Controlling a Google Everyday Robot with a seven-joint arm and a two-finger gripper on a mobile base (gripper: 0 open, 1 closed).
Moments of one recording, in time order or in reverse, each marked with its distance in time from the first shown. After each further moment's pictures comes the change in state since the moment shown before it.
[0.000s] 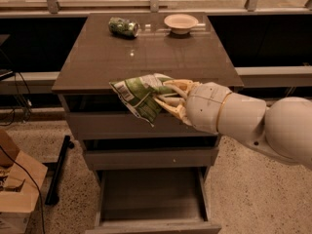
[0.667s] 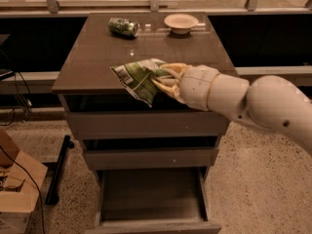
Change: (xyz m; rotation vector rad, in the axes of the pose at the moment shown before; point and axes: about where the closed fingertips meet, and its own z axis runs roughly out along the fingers) arm 0.017 -0.043 0.047 -0.001 -0.053 -0.012
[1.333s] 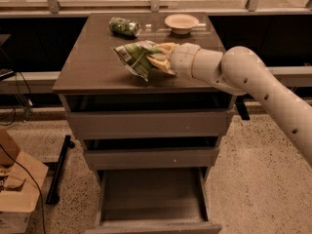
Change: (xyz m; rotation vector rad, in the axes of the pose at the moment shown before) arm 0.053 -0.079 0.094 -0.036 -0.041 0.006
